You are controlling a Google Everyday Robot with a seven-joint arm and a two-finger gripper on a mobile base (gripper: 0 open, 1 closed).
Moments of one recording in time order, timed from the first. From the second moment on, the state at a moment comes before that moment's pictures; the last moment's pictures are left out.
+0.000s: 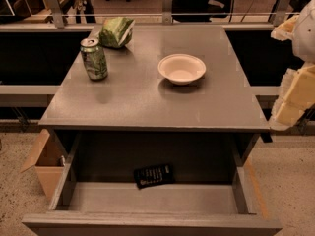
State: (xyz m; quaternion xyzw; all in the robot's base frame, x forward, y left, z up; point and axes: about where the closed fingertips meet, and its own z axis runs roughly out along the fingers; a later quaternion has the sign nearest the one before) arm 0.436 -0.208 1.005 -0.60 0.77 -0.07 0.20
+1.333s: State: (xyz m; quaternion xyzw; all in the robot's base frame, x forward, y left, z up) arm 0.374 -0.212 0.944 -0.61 0.78 -0.01 0.17
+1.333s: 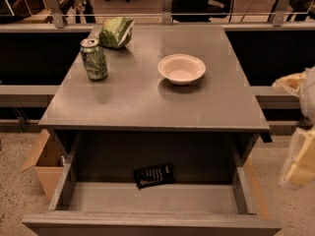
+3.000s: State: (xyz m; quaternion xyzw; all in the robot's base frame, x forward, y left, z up) arm 0.339 -0.192 0.825 -0.60 0.78 0.07 0.14
